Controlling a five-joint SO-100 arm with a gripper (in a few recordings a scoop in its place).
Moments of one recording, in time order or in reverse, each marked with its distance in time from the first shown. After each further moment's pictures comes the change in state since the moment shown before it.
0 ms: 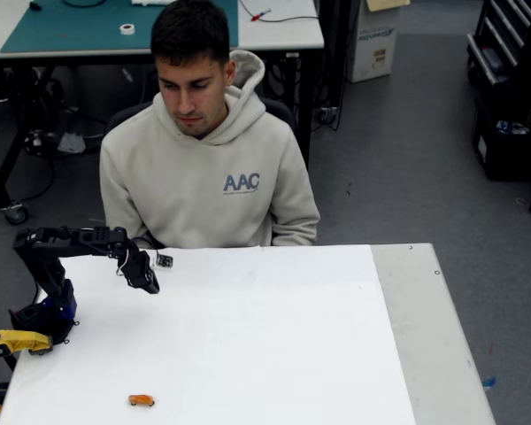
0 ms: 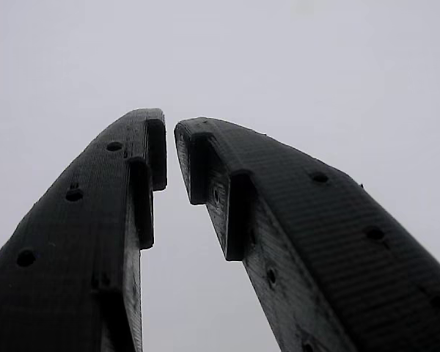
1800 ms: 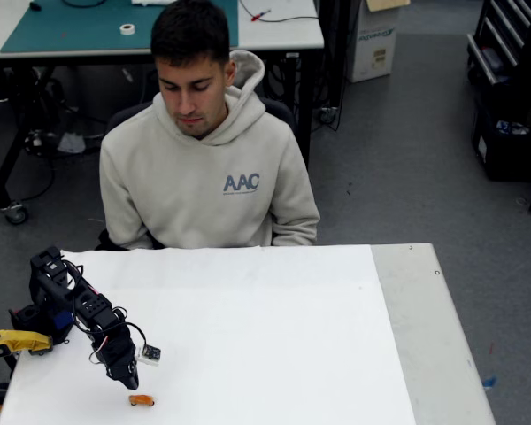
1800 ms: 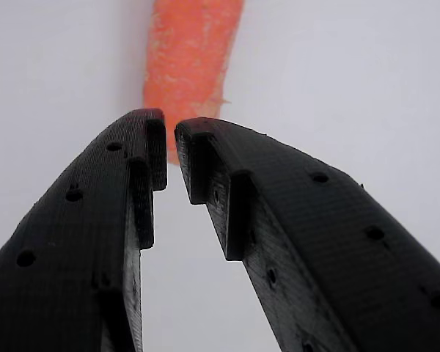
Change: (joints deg) arm 43.2 -28.5 -27.0 0.0 -44.9
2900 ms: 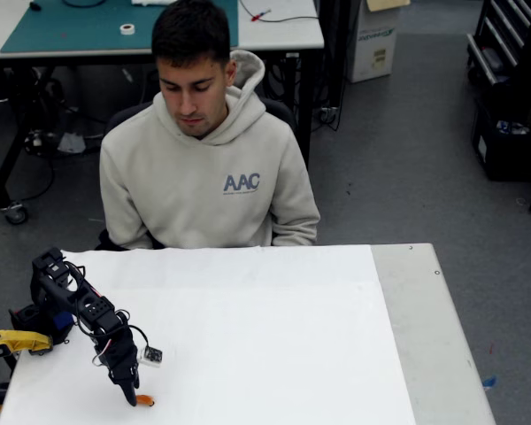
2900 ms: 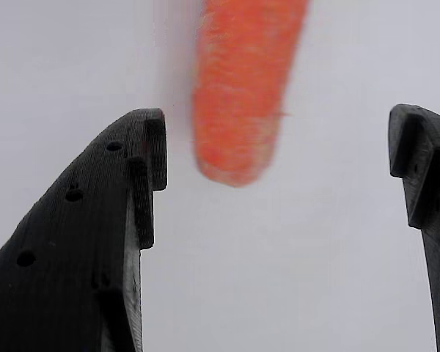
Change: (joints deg) arm -0.7 -5.3 -0.2 0.0 0.0
